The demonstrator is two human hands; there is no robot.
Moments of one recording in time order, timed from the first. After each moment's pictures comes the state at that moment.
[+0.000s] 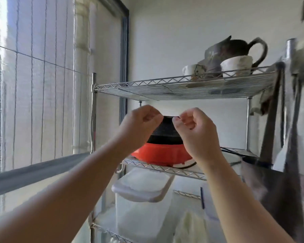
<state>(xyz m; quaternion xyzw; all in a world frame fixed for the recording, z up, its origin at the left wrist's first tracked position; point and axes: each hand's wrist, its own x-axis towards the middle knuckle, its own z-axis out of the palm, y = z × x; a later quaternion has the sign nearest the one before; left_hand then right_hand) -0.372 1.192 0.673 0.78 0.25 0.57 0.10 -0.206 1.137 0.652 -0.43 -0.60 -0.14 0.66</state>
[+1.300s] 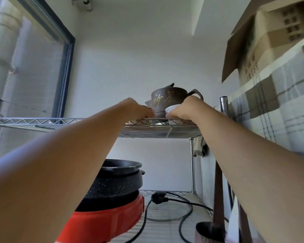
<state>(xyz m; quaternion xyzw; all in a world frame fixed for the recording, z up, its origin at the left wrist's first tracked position) -0.204 1.272 0.873 0.79 0.41 0.44 0.12 -0.076 1.164 0.881 -0.85 -0.42 -0.16 0.28</state>
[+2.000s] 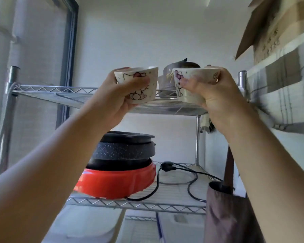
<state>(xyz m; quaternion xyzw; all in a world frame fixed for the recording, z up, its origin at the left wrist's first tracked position) -0.316 1.243 0.776 0.69 -0.14 0.50 0.49 -0.138 1.112 0.785 -0.37 -0.59 -0.05 0.71</state>
